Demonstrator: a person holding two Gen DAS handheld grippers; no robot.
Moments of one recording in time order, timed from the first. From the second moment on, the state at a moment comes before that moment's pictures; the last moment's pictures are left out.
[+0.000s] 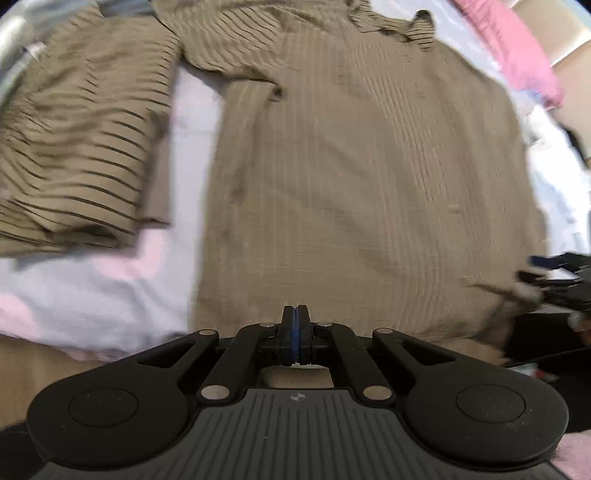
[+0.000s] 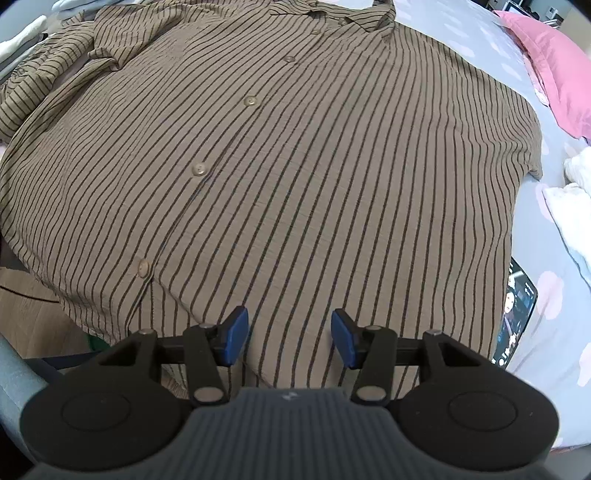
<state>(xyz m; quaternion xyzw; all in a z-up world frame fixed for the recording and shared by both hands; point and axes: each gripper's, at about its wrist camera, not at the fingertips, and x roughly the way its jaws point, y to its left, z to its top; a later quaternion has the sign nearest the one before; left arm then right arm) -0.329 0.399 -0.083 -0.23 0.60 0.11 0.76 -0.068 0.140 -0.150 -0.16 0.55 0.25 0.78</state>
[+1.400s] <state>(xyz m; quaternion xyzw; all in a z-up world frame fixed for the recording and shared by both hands) -0.340 0.459 -0.132 -0.29 0.69 0.14 0.65 -0.065 0.145 -0.165 -0.19 0.58 0.22 0.76</state>
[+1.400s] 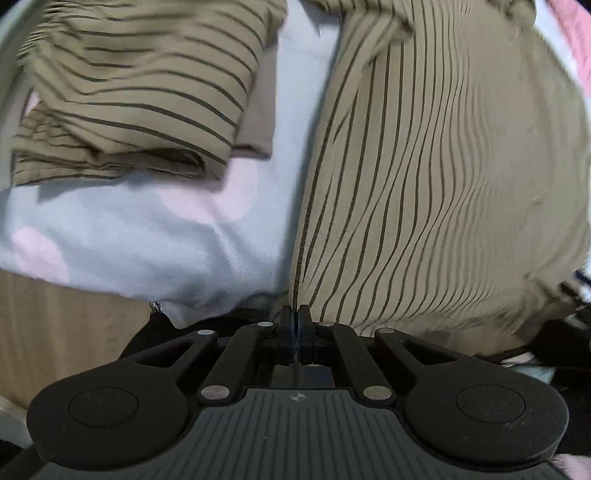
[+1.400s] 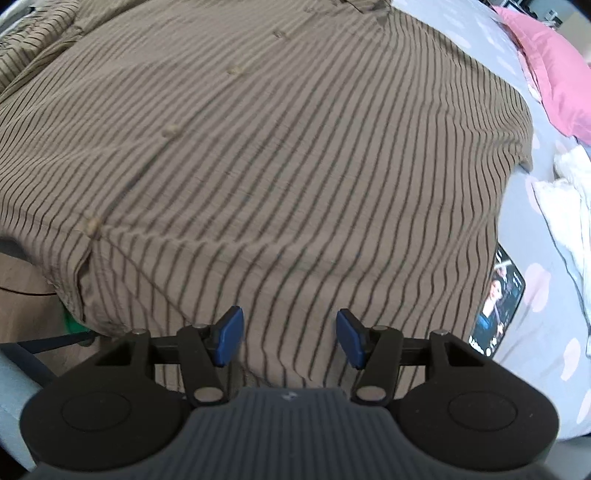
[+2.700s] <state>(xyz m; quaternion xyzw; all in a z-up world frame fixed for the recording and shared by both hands) -0.331 0.447 -0.100 -0.27 0.66 0.09 0.69 -0.032 -0.006 -0.152 -0.06 0.72 0.16 0.67</state>
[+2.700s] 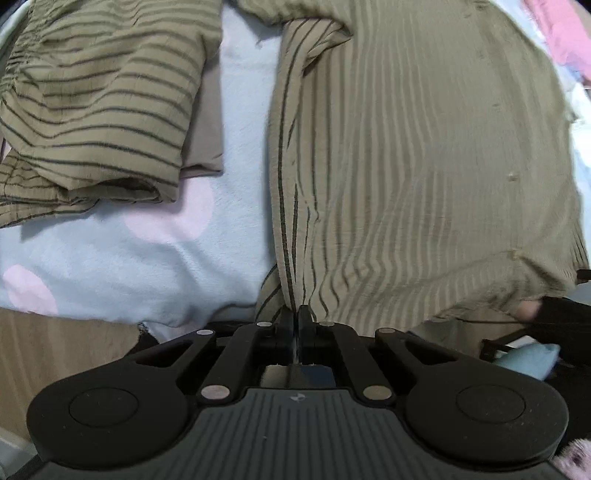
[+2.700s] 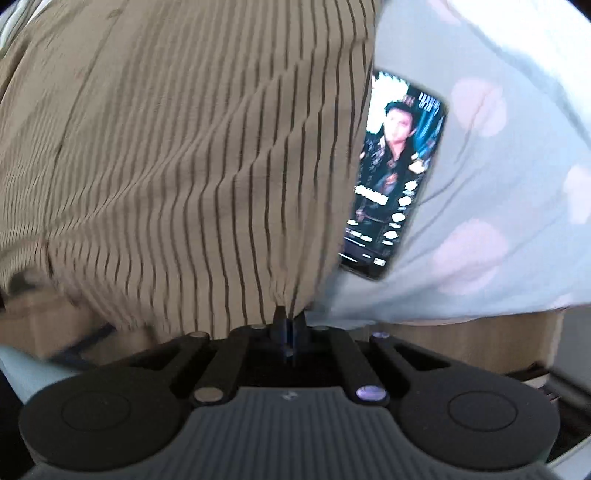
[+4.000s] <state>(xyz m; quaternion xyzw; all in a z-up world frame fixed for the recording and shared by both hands) -0.236 0.548 -0.039 -0.24 0.49 0.23 0.81 0.018 0.113 -0.106 -0.05 0.55 0.21 0.81</state>
